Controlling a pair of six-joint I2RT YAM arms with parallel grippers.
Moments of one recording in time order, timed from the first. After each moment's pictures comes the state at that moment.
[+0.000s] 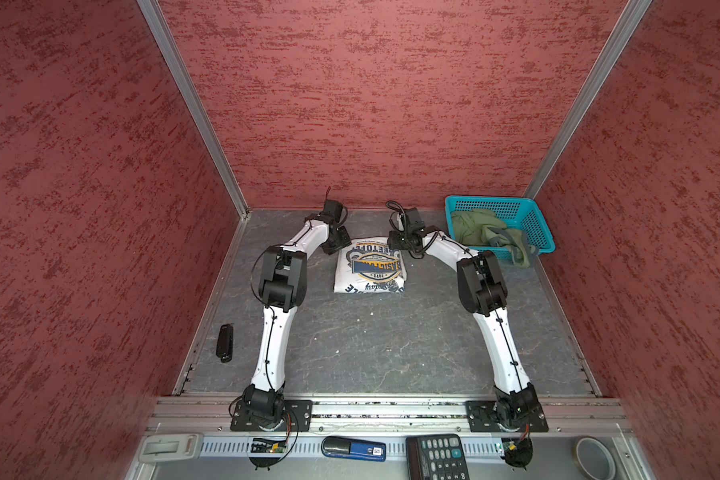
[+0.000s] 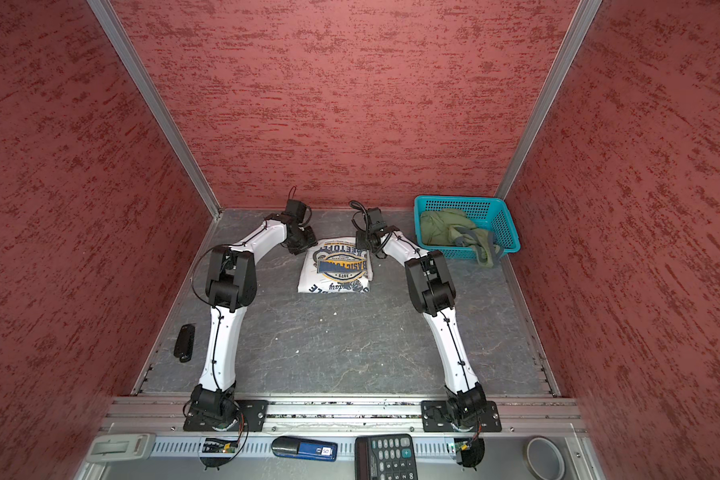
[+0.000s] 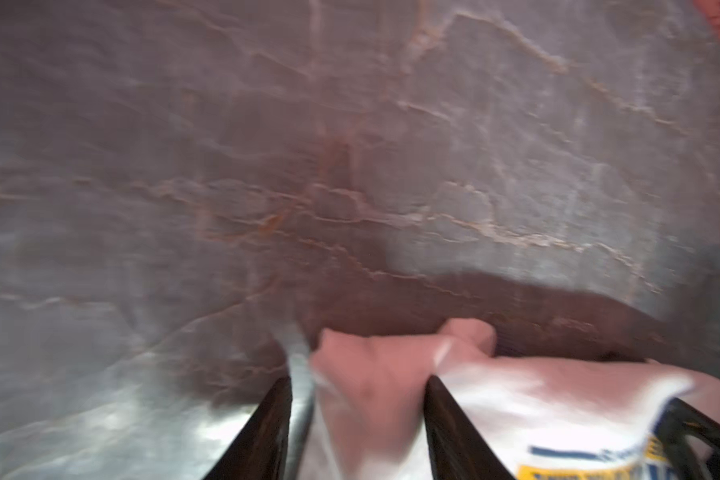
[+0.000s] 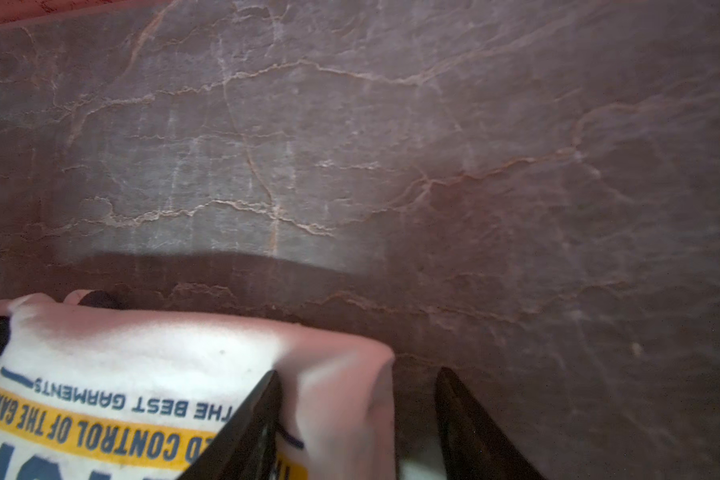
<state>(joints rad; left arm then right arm) -0.23 2.40 2.02 -0.76 0.05 -0.65 0.38 2.47 1.99 -0.38 -0.06 0.37</state>
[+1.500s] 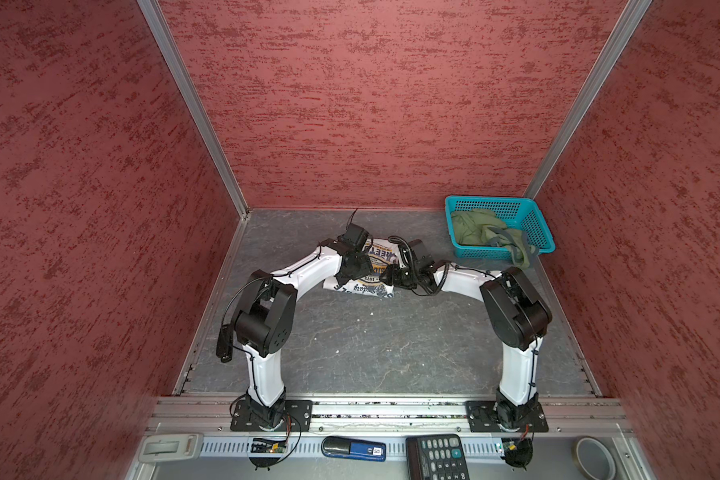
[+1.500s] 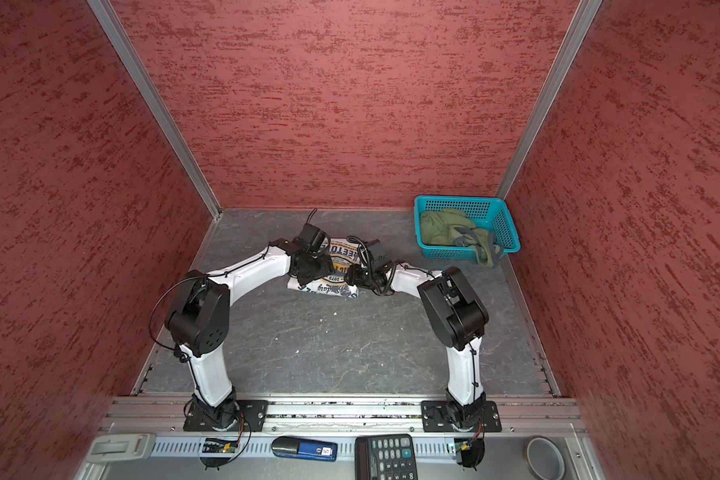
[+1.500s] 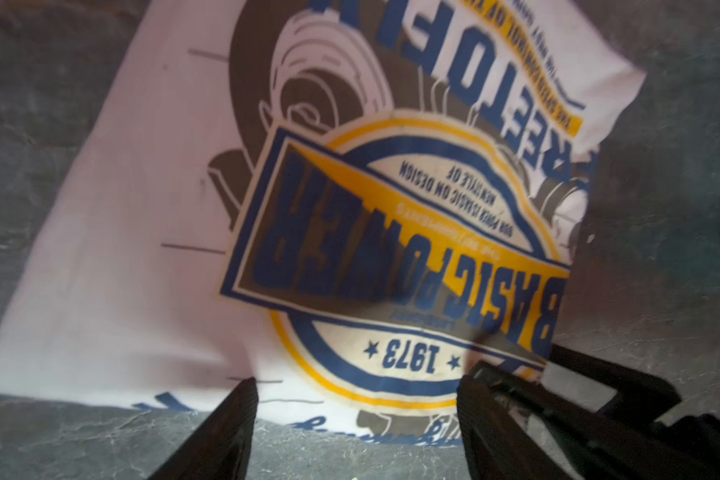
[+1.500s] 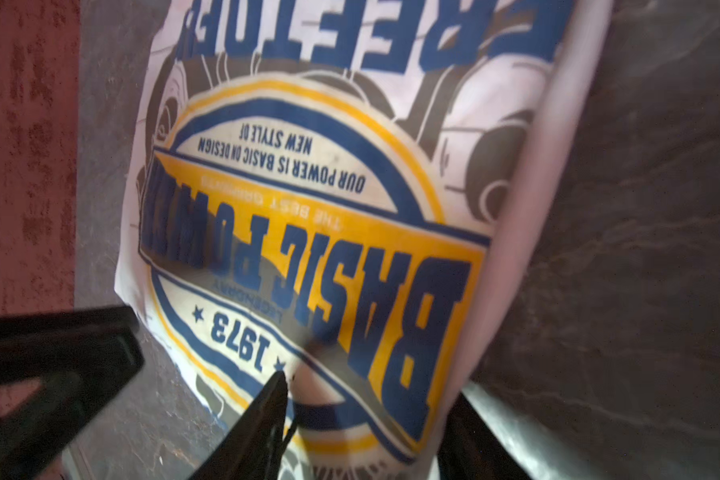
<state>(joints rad) -0.51 1.89 1.44 -0.67 -0.02 -0.80 0.52 1.95 1.20 -0.12 -0.31 0.65</state>
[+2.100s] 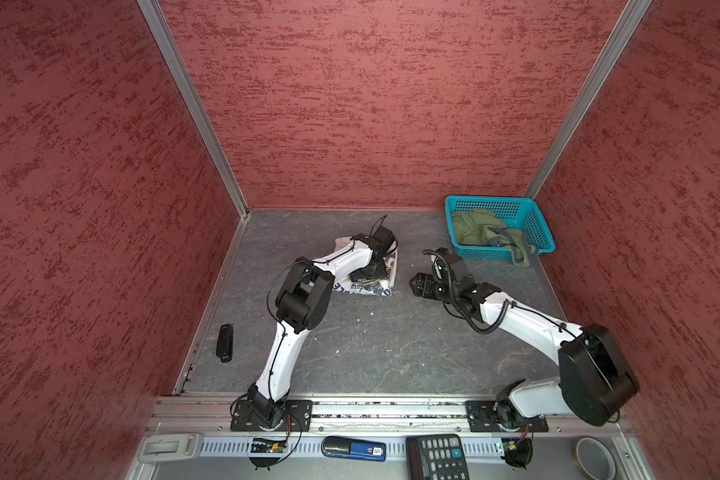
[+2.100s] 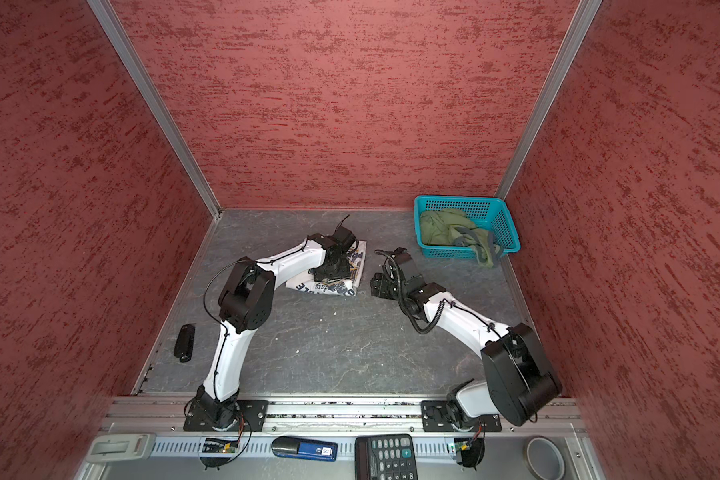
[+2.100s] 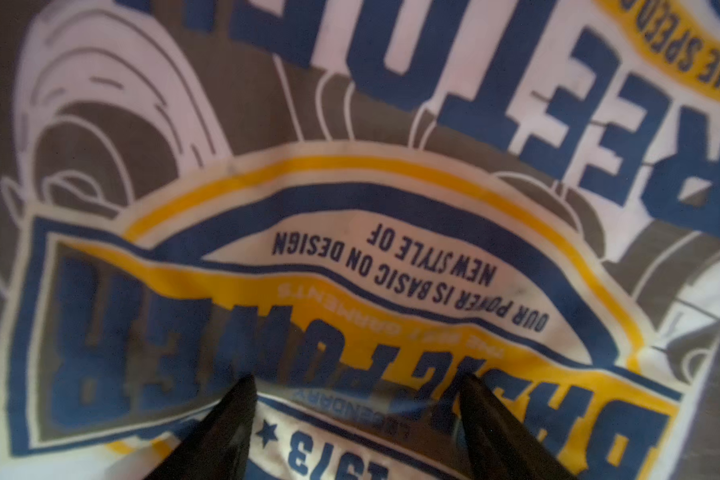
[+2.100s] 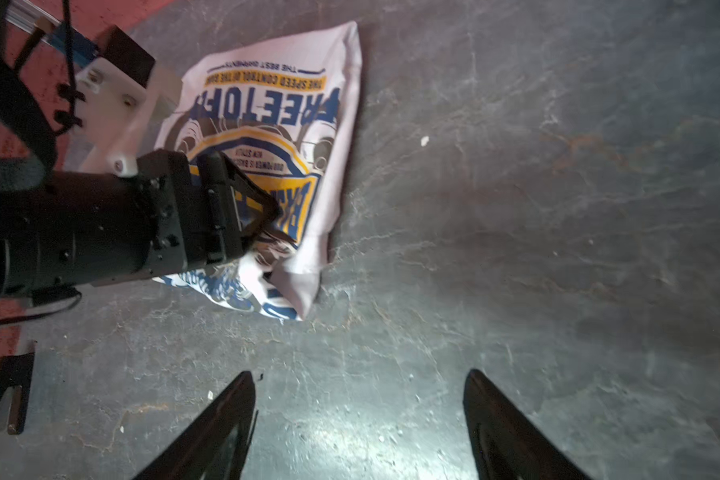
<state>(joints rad) -0.59 2.25 1.80 -0.90 -0.24 -0.70 0.50 1.40 0.82 -0.20 -0.04 0.62</state>
